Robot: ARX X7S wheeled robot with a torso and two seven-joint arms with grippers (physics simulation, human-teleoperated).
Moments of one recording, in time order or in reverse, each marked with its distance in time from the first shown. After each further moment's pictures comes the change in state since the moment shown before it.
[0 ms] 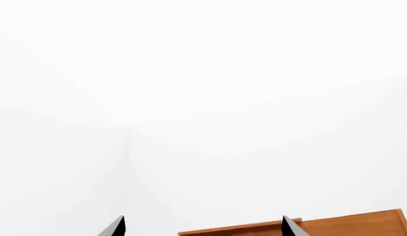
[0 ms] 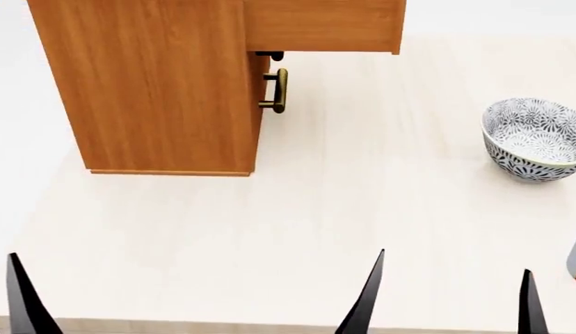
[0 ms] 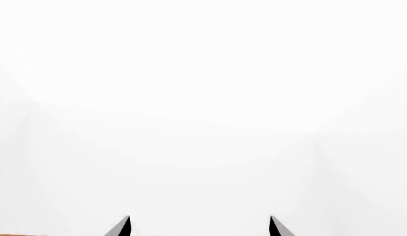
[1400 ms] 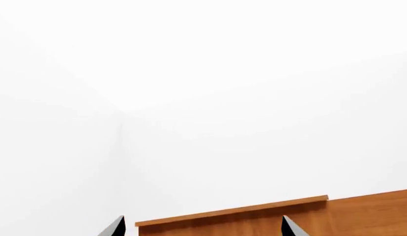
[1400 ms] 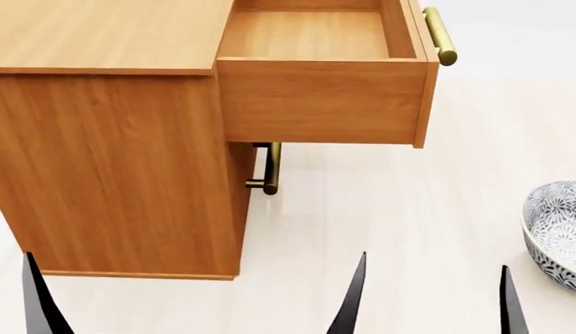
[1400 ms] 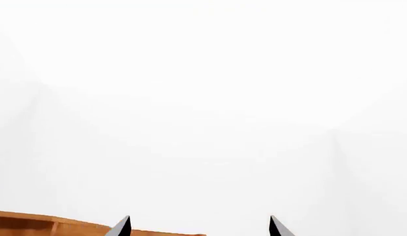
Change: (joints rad) left arm -0.002 0.027 -0.007 -0.010 0.017 -0.036 0.027; right arm -0.002 -0.001 -0.001 0.010 -0.023 0.012 -0.036
